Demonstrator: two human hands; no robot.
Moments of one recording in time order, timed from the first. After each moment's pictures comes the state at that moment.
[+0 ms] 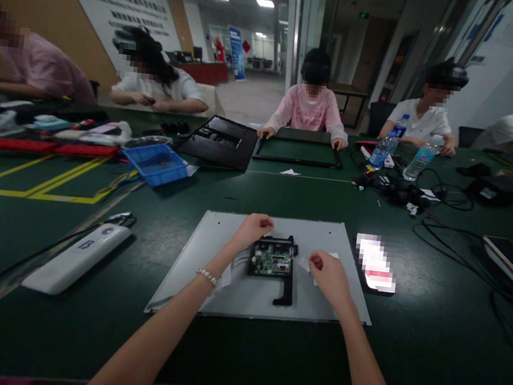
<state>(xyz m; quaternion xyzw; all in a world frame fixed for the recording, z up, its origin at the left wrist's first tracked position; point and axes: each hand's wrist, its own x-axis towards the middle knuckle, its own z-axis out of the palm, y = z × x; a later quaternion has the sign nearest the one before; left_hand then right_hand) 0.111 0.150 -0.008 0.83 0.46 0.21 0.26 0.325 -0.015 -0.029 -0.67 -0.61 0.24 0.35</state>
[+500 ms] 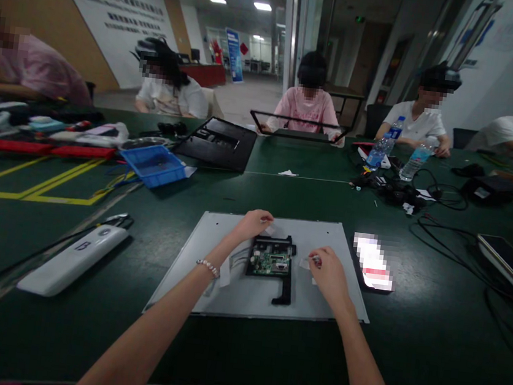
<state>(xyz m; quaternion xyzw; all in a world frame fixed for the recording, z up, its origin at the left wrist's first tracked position) 0.113 0.158 0.009 0.85 0.44 0.17 0.21 0.323 -0.017 -0.025 -0.68 -0.63 0.15 0.34</state>
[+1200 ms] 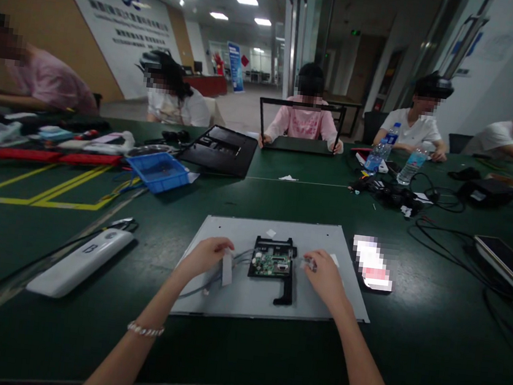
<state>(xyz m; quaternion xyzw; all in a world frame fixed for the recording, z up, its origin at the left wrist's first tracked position) 0.006 0.085 0.029 0.82 0.53 0.11 0.19 0.314 -0.021 -0.026 -0.65 -0.66 0.17 0.33</state>
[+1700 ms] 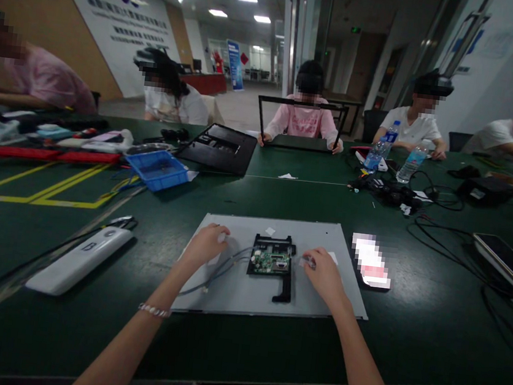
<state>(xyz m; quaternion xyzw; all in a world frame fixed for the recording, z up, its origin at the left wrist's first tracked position) 0.014 0.100 0.025 0.79 0.60 0.09 0.06 0.314 -0.023 -0.019 -0.65 -0.66 0.17 0.33</state>
